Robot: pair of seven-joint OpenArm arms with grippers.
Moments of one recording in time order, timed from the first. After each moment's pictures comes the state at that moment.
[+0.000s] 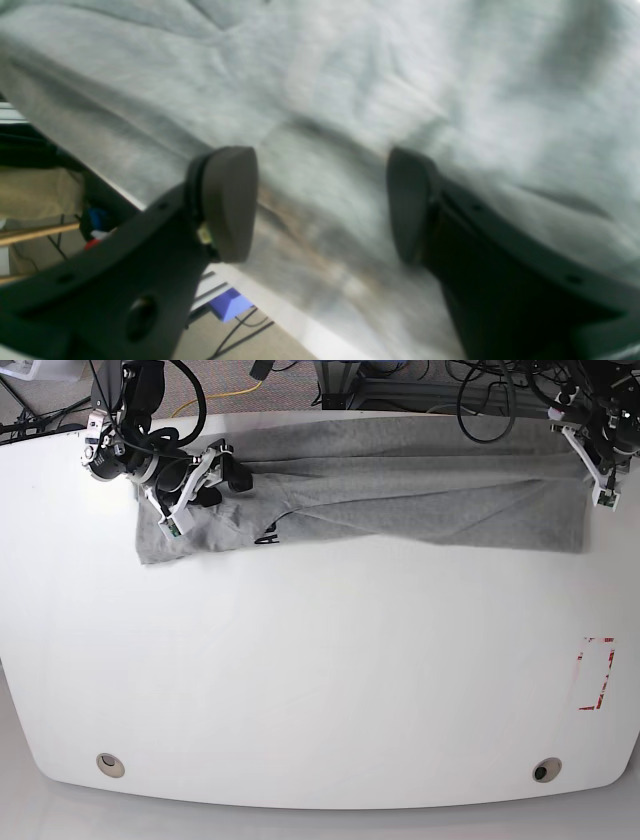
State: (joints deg) left arm 22.8 -11.9 -44.5 114.1 -9.5 -43.0 74.8; right arm -17.3 9.7 19.3 100.0 45.1 39.0 -71.0
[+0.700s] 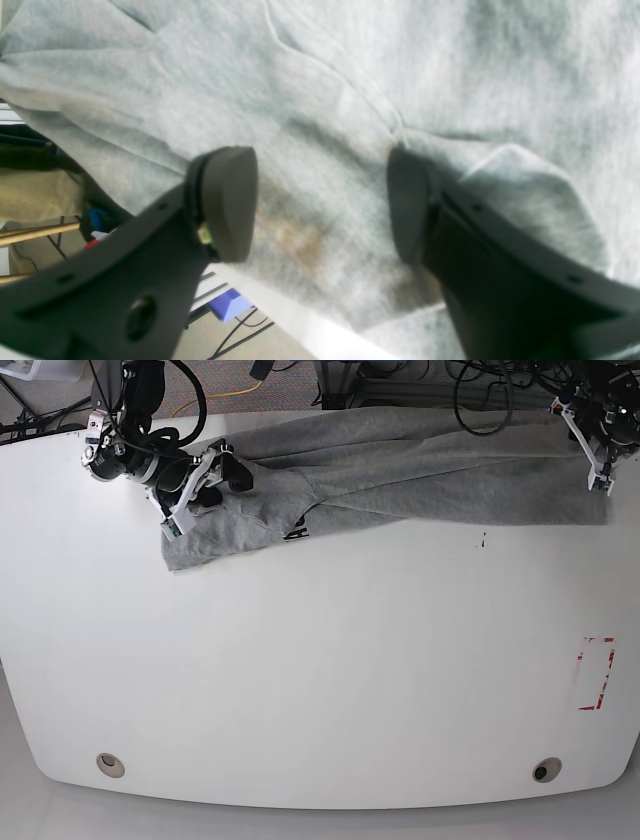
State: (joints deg) left arm 25.1 -12.2 -42.4 114.0 -8.8 -43.0 79.5; right arm -17.3 9.7 19.3 100.0 45.1 39.0 -71.0
